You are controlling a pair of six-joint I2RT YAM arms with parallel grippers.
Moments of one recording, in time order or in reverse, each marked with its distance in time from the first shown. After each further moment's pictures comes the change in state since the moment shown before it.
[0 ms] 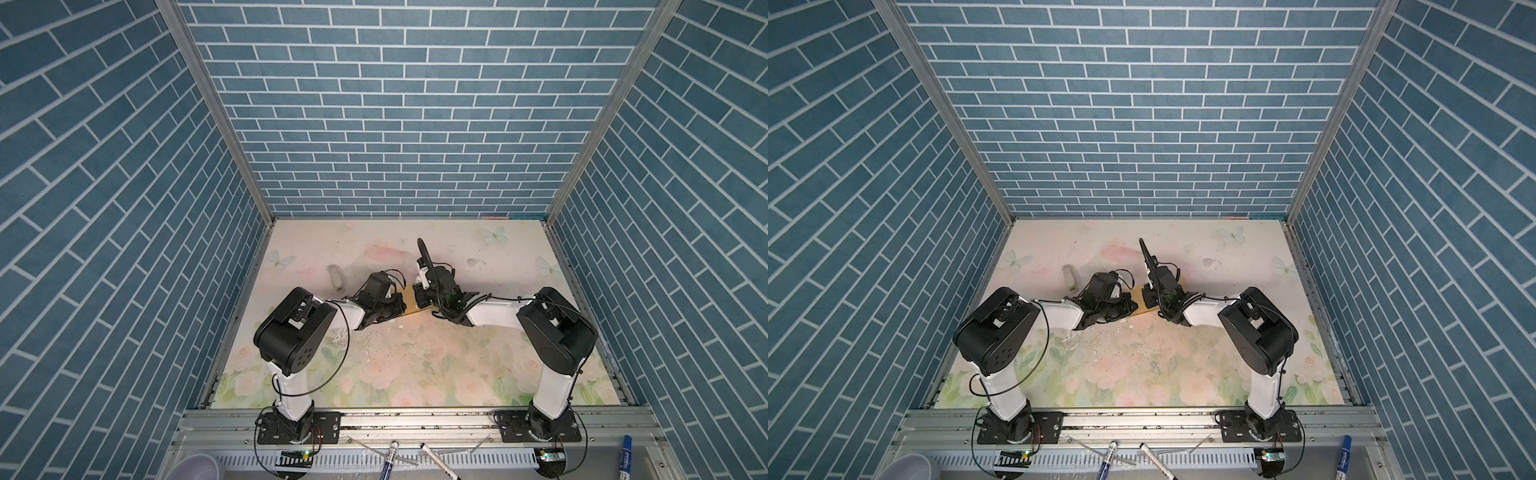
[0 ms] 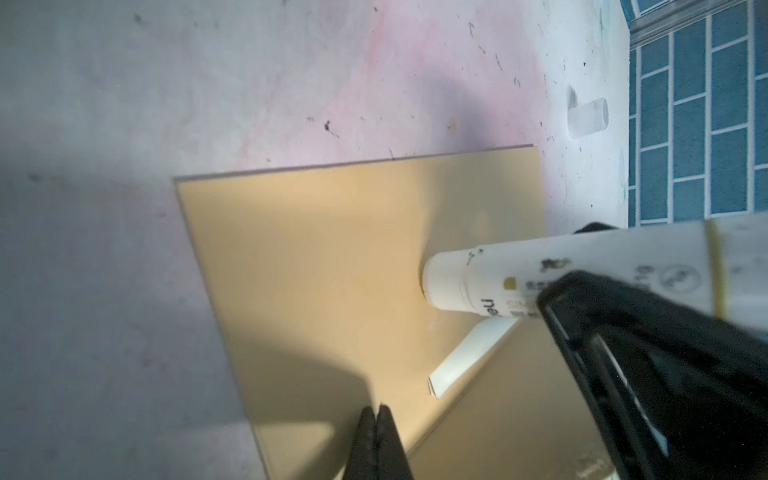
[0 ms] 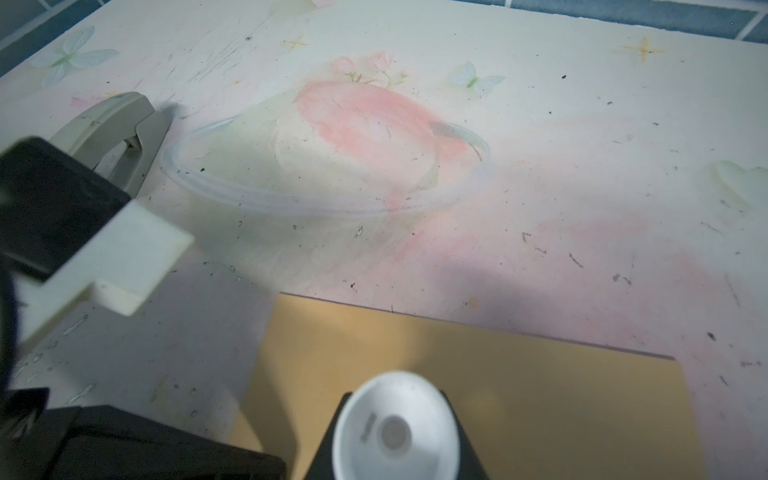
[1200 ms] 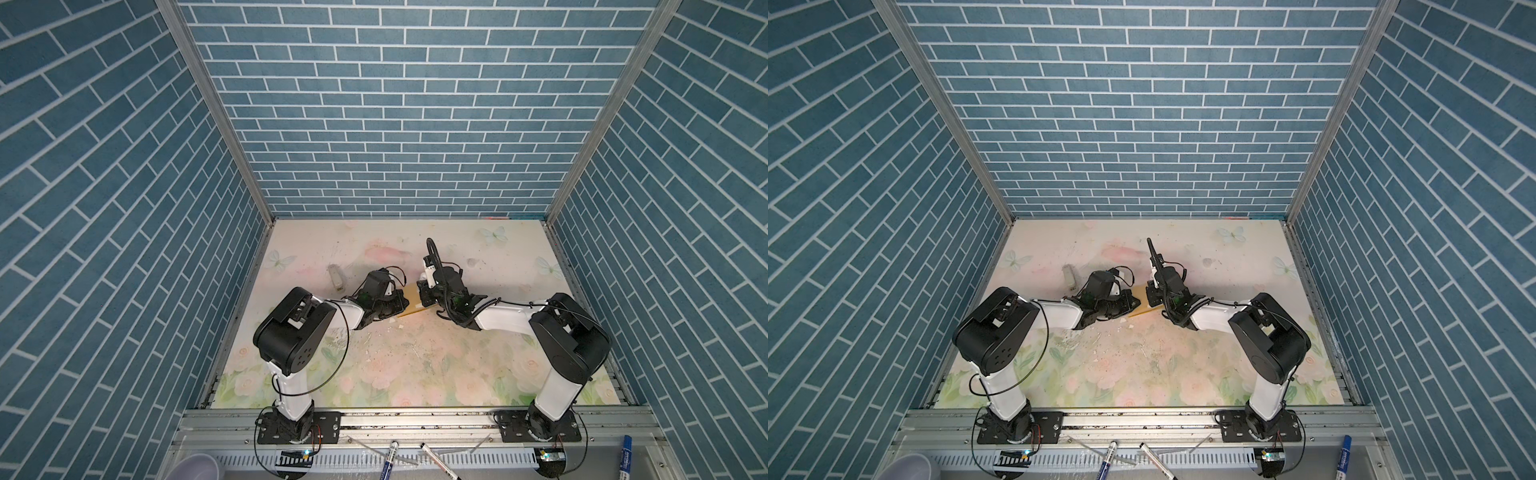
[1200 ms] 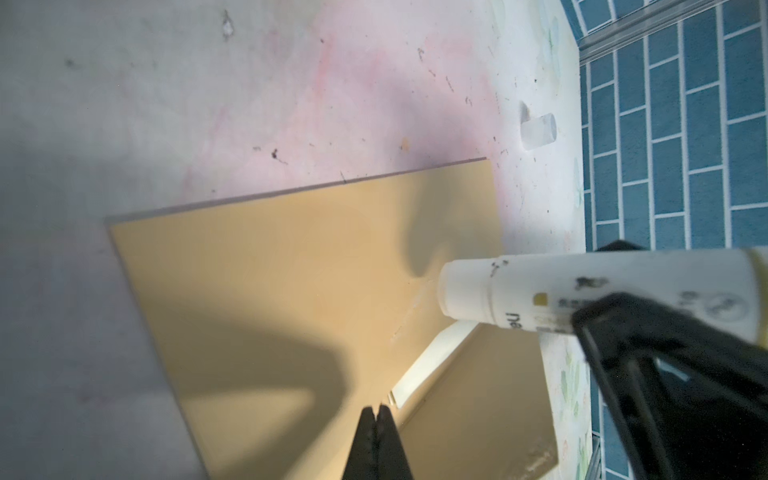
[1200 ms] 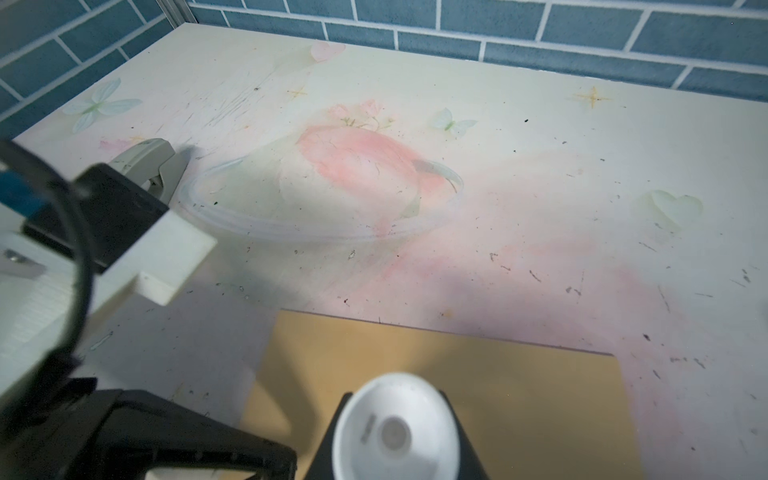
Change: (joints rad) left arm 0.012 -0.004 -0.001 0.059 0.057 -0.013; right arm -0.016 -0.084 -0.072 0.074 0.011 0.014
